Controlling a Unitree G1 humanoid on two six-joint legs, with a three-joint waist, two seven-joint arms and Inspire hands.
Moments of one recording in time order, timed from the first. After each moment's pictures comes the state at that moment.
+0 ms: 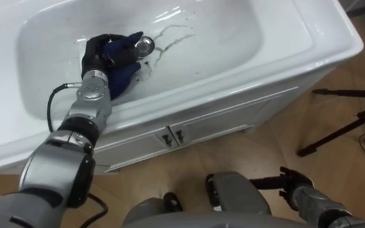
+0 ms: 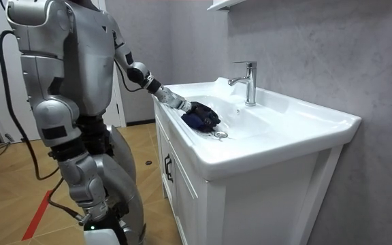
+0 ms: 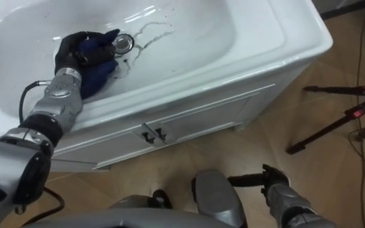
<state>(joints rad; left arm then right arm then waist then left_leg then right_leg) -0.58 0.20 -0.17 1.12 -0.28 -0.15 0.23 -0.10 -0.26 0.22 1.26 0.45 0.02 -0.03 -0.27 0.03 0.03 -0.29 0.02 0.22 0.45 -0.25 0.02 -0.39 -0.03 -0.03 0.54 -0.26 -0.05</state>
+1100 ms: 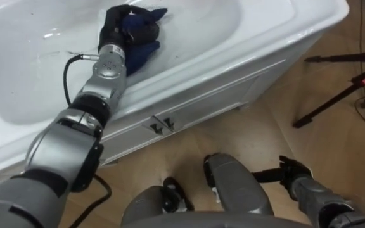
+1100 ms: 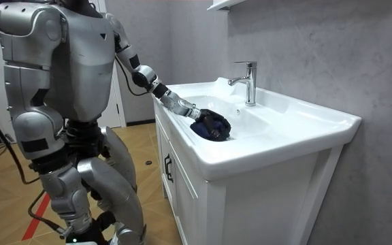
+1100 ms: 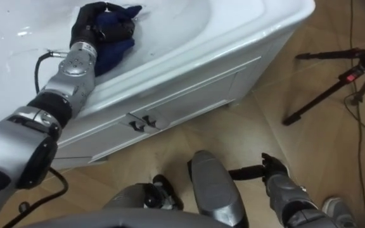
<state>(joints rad) -0.72 0.20 -0.32 1.12 -0.27 -0.16 0.25 -0.10 -0.31 0.31 1.20 0.44 0.02 -0.06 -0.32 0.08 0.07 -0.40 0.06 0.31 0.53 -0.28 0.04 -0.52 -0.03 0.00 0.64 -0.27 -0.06</state>
